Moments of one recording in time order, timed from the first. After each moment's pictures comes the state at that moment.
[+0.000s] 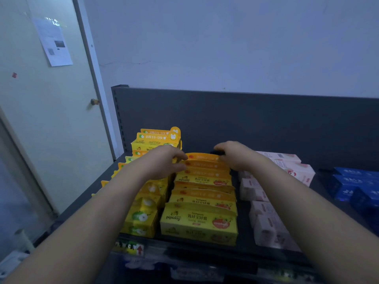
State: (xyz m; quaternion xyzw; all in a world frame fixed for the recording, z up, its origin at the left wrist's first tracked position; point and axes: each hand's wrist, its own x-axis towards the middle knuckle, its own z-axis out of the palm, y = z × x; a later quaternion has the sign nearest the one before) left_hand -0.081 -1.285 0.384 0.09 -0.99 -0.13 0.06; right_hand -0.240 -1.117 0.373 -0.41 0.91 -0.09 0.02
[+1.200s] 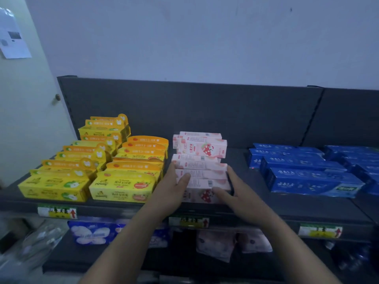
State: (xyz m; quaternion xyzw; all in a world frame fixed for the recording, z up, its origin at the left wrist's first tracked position) left_hand -0.064 -1.053 0.310 0.13 -0.84 -0.50 0.14; right_hand -0.140 -0.867 0.313 -0.33 0.84 -0.42 0.09
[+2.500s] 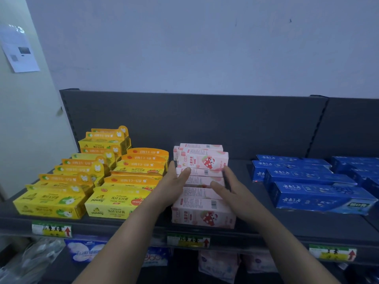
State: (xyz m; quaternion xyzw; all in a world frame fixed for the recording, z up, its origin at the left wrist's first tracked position) left_hand -0.116 -1.067 0.327 0.20 -0.80 -0.55 0.09; right_hand -0.177 -0.888 0.316 -0.32 0.79 -0.51 0.14
